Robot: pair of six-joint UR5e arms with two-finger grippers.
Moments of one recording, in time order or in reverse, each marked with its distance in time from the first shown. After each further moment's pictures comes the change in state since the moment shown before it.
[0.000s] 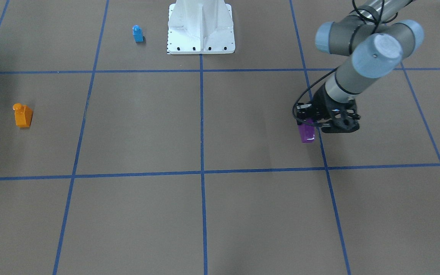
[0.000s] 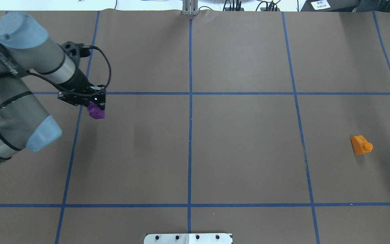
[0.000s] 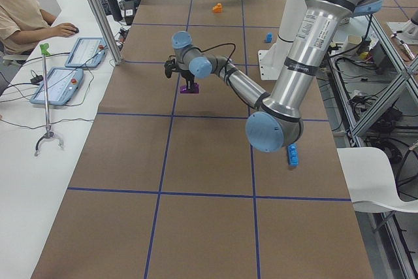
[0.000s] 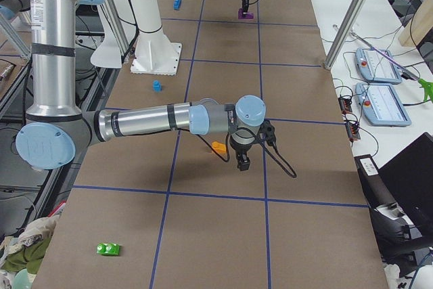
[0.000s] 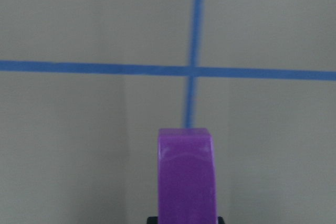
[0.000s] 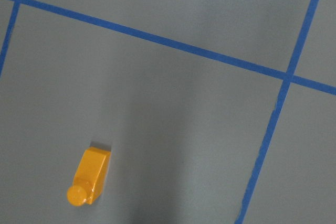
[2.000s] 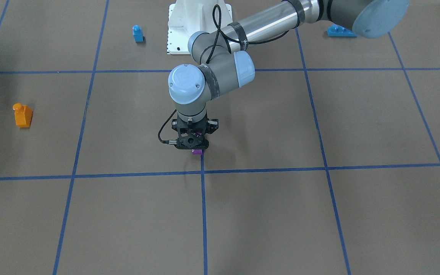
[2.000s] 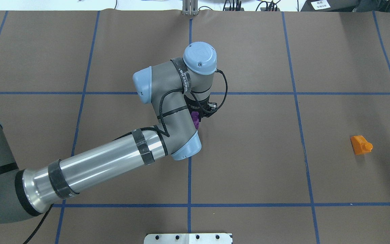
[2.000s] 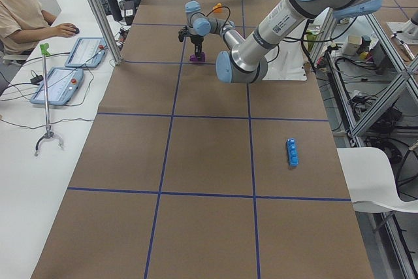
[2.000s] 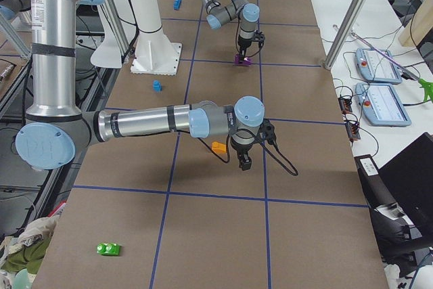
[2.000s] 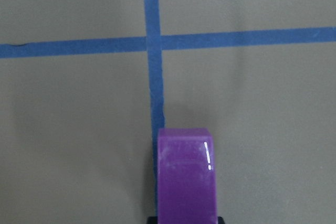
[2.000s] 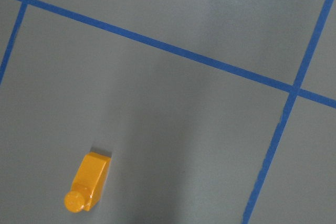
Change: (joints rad) left arm 0.240 -0.600 0.639 0.000 0.212 -0.046; right arm -0.013 -0.005 -0.012 0.055 0.001 0.003
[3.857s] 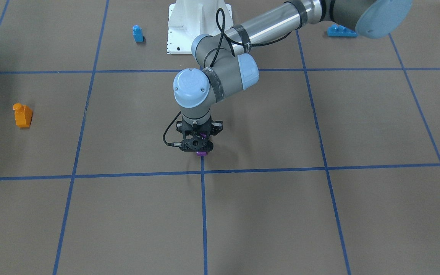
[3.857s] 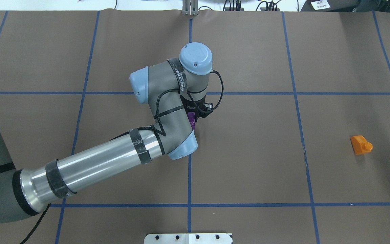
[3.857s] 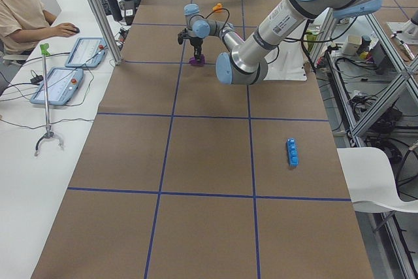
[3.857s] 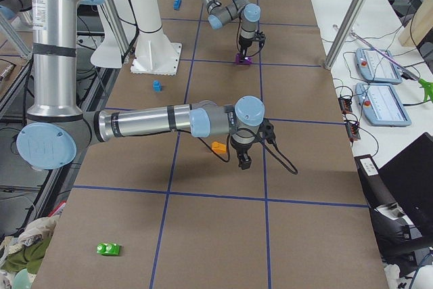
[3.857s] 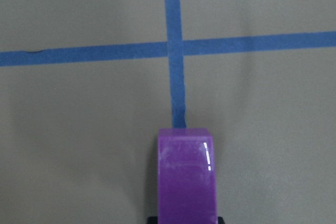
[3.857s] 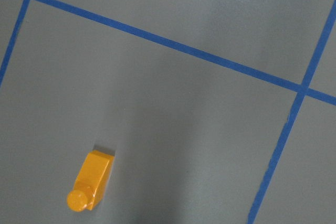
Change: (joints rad) left arm -0.003 0.016 0.002 0.001 -0.008 0.005; right arm -0.016 0.000 0.000 0.000 0.000 0.000
